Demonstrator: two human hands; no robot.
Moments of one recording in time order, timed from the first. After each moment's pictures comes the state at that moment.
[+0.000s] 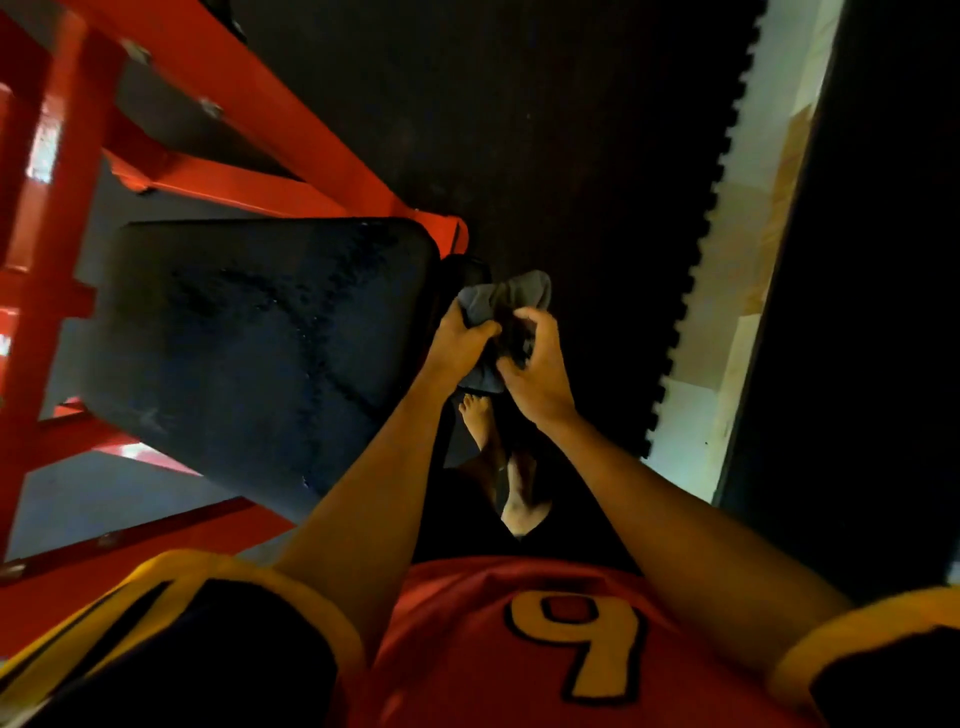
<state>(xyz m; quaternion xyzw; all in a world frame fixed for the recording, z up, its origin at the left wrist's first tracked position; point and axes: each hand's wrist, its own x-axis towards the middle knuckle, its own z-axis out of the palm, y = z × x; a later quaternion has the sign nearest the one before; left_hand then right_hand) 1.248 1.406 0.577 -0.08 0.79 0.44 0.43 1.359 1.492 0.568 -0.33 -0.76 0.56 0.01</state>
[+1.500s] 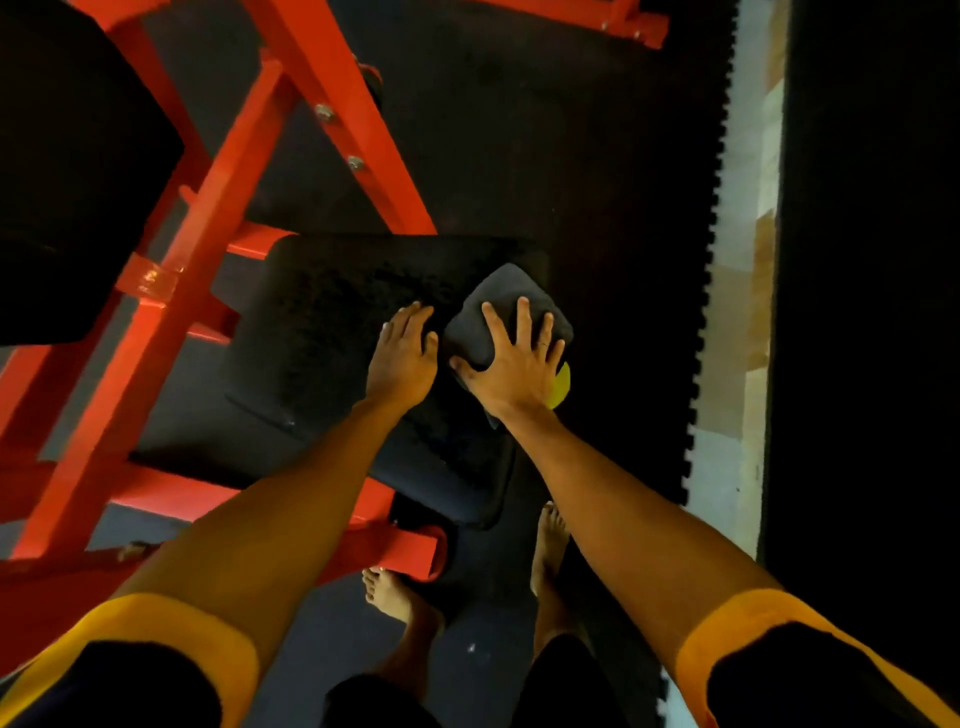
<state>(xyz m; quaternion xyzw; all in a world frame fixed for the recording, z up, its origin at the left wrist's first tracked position) 1.182 1.154 0.579 0.21 0.91 0.32 0.17 1.284 1.291 0.600 -0.31 -0.92 0.22 -0.07</state>
